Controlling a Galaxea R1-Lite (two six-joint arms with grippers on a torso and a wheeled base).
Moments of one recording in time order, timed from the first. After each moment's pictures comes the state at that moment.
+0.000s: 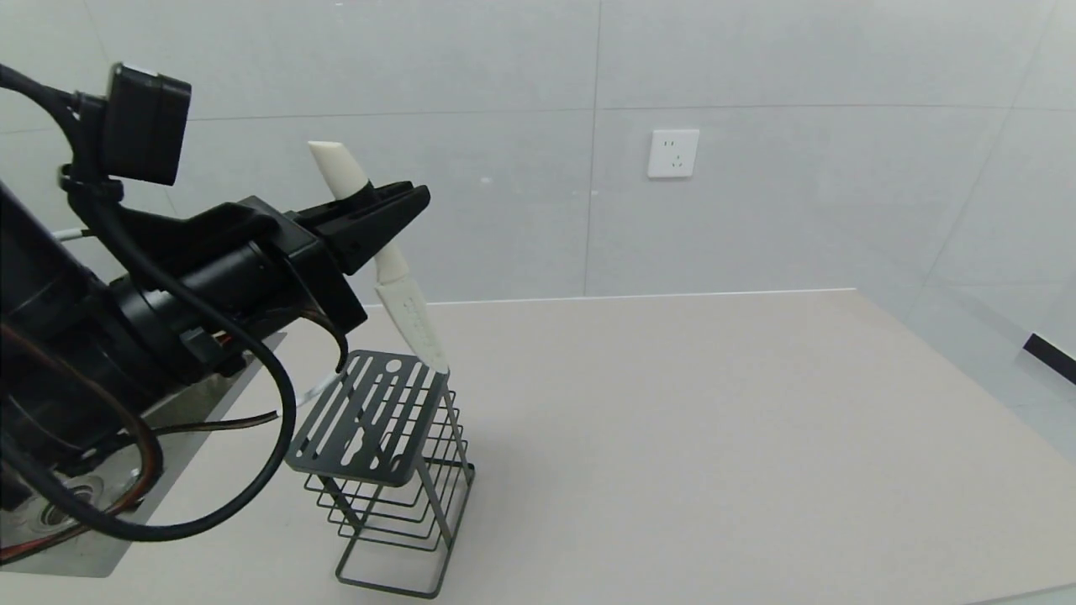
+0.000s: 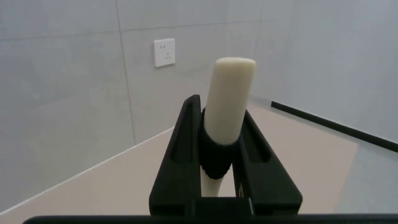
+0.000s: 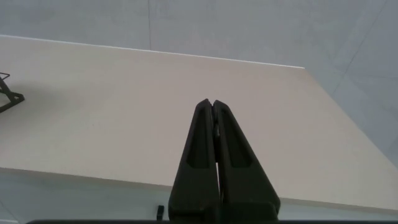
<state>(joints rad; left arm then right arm) -0.57 1.39 -0.66 -0.97 -0.21 -0.05 0.00 0.00 0.00 -0.04 0.11 -0.09</state>
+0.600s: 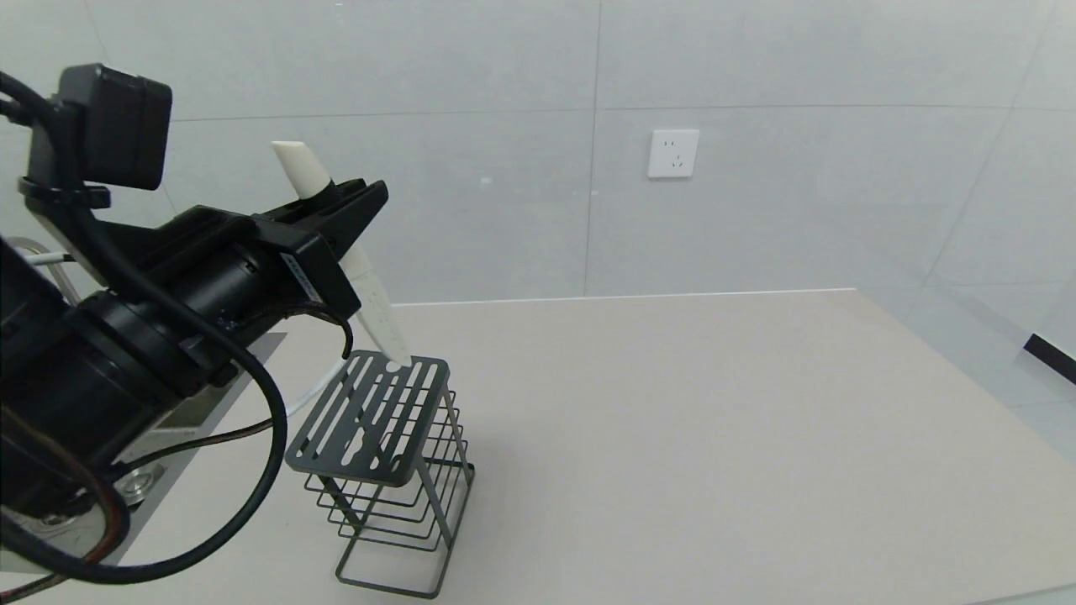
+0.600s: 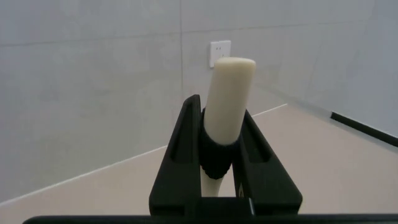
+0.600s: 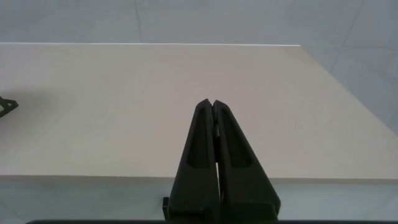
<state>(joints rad) -0.66 1.36 -0.63 -0.97 0.18 0.03 0.00 0.00 0.00 0.00 0.06 -0.02</state>
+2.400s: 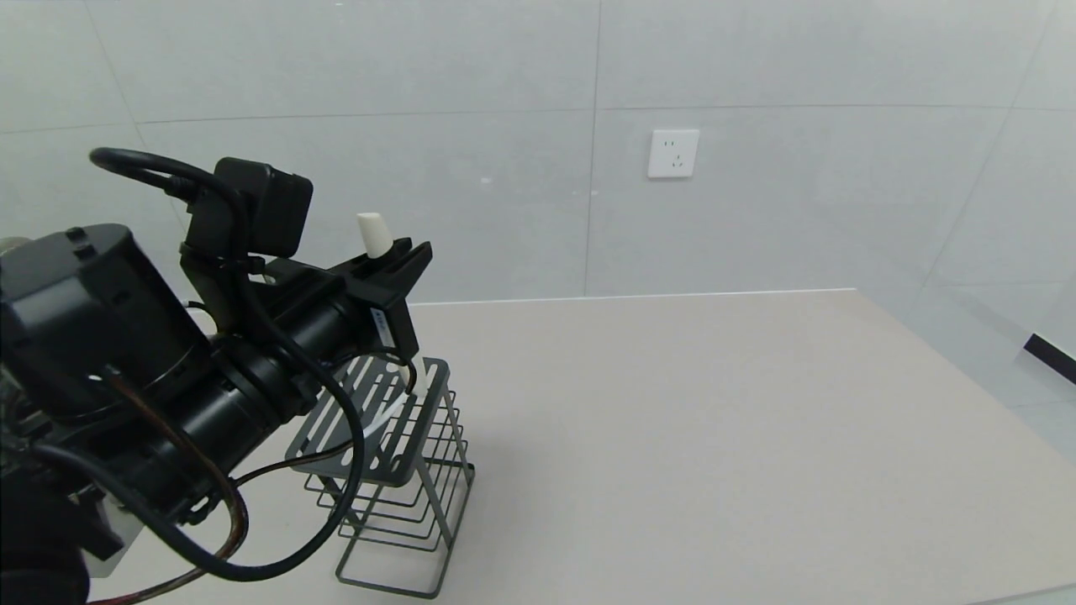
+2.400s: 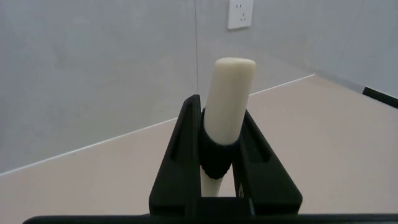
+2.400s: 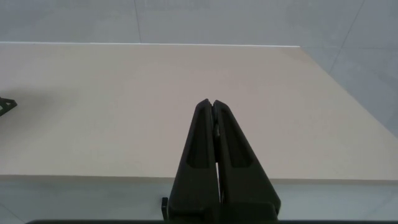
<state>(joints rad) -0.67 1.50 -0.58 -1.05 0.22 0.06 0.00 0.00 0.00 0.00 0.06 -0.03</state>
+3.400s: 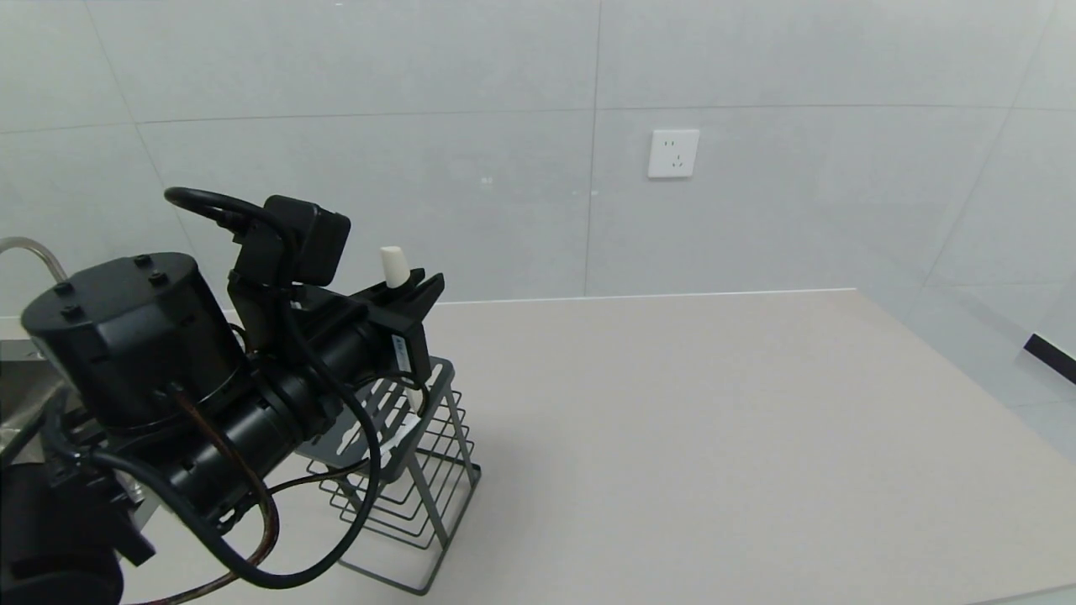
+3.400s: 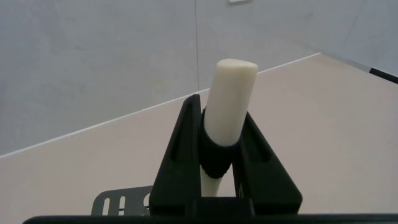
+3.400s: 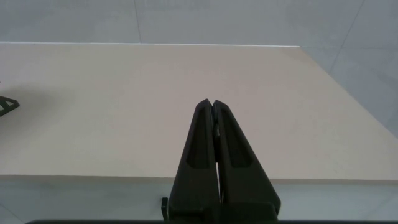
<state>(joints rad) -0.67 1.55 -0.55 -1.04 0.22 0.06 0.00 0.00 0.00 0.00 0.06 -0.03</state>
